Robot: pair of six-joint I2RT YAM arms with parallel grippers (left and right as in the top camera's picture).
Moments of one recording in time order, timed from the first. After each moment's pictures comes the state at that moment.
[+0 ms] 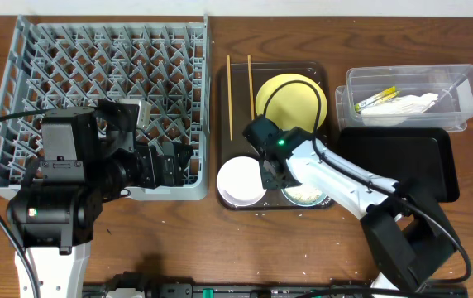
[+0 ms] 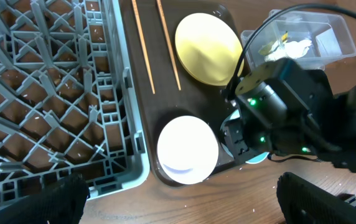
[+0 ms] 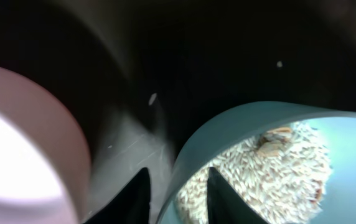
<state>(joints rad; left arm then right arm) -0.02 1.02 1.26 -1.12 0.49 -0.08 0.70 1.84 1.18 -0.85 0.12 0.58</state>
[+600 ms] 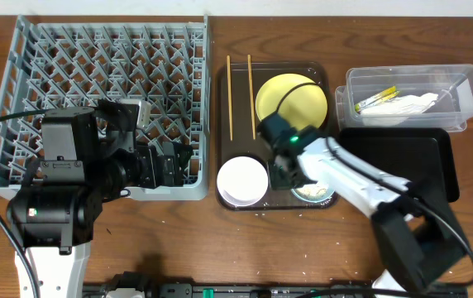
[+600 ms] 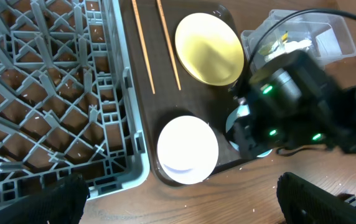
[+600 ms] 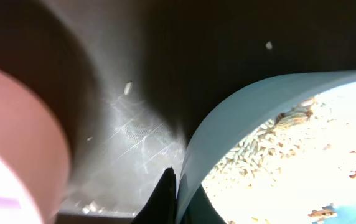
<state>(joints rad) -0.02 1.02 1.26 -1.12 0.49 -0.08 0.60 1.79 1.15 -0.85 -0.03 0.53</state>
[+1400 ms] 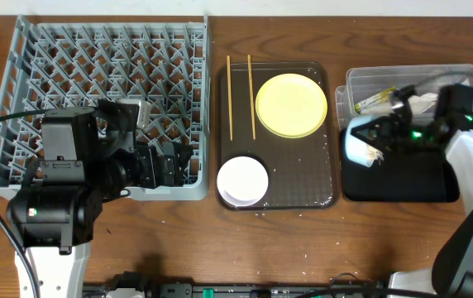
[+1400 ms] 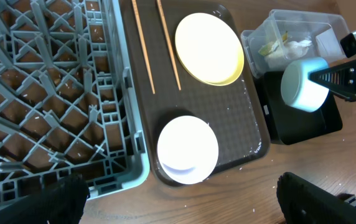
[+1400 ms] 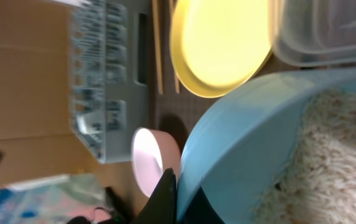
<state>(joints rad) -0.02 1.02 1.26 -1.12 0.49 -0.08 -0.31 1.64 1.08 -0.79 -1.04 0.01</state>
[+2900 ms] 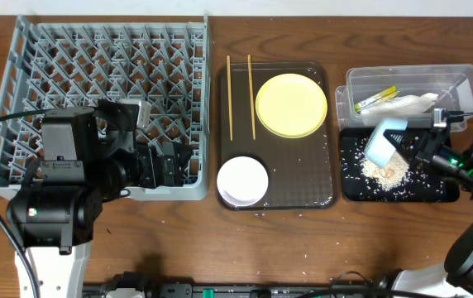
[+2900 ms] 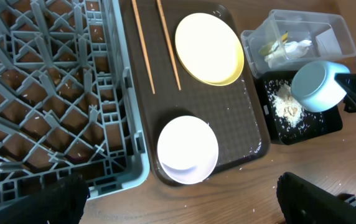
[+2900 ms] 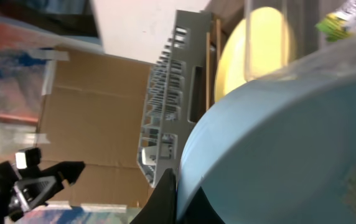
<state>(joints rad) -0.02 1.02 1.26 -1.12 0.49 -0.08 -0.57 1.70 0.95 -0.68 -1.41 -0.09</state>
